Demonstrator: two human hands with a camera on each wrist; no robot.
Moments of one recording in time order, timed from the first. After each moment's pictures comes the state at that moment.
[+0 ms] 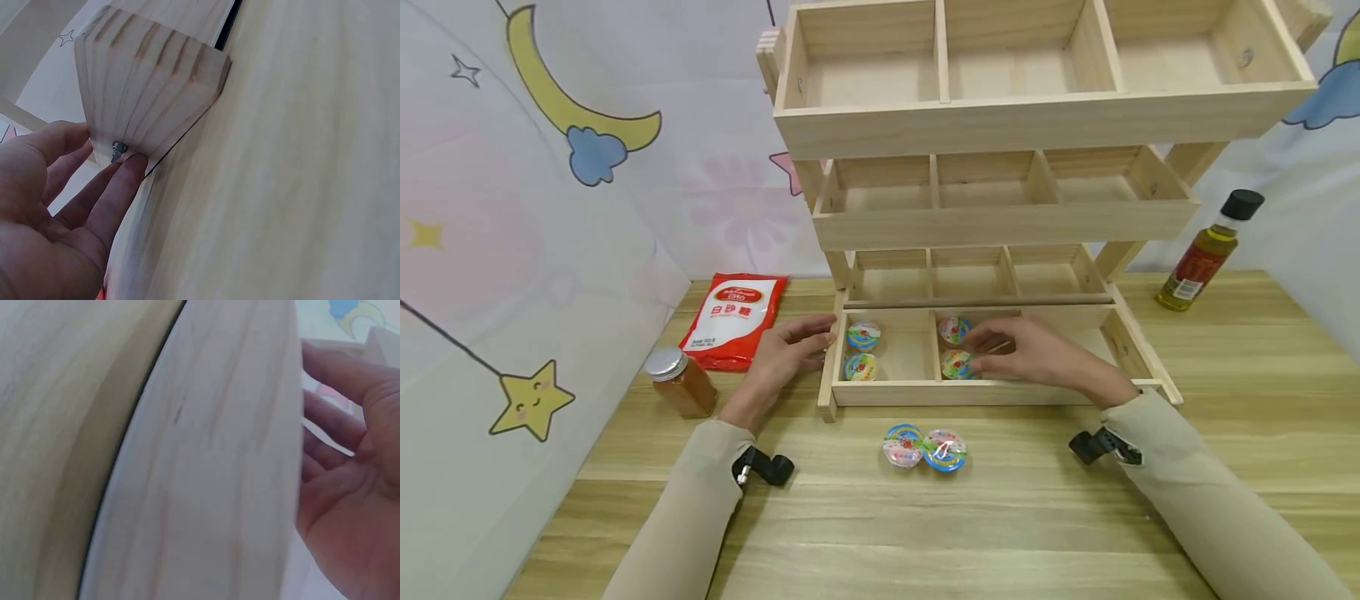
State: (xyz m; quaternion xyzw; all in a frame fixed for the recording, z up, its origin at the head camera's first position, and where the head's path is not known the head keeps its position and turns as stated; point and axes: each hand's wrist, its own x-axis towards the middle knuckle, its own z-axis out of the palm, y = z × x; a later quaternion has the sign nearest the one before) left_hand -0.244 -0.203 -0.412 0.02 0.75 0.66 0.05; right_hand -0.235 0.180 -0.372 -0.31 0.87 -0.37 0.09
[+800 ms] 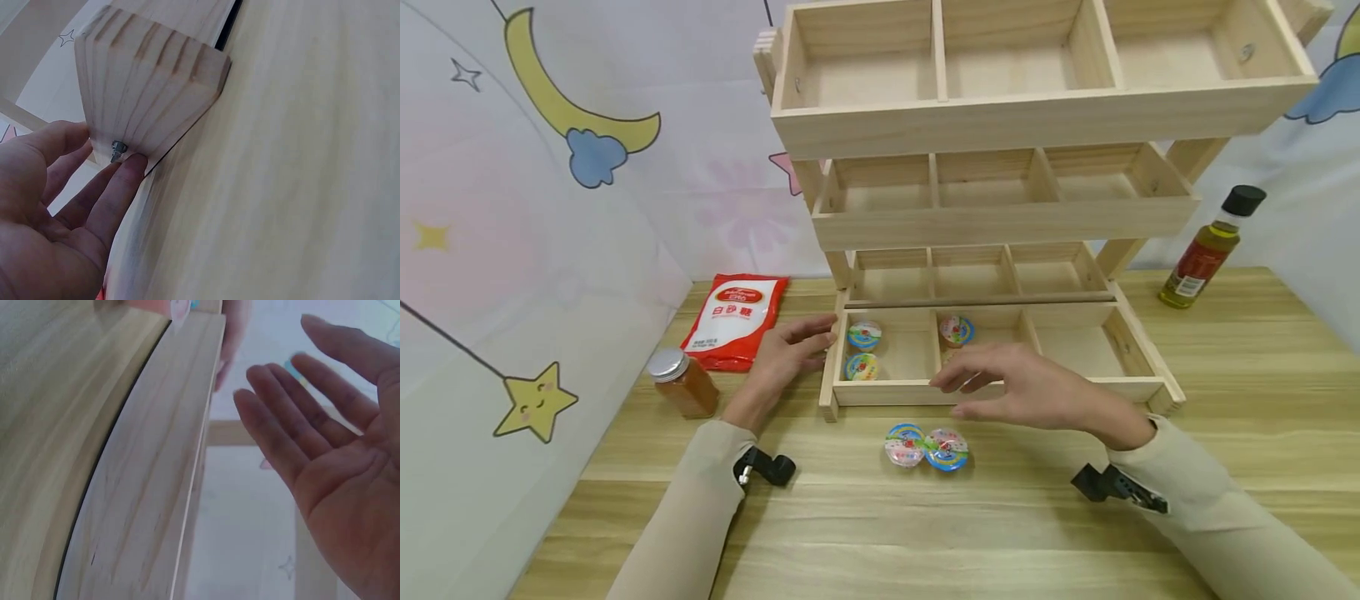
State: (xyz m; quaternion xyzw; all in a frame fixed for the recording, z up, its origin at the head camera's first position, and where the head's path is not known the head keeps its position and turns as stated) left_hand -0.244 -0.202 -0.413 0.02 0.74 0.67 0.05; right_hand -0.179 0.151 -0.344 -0.44 0.80 -0.41 0.09
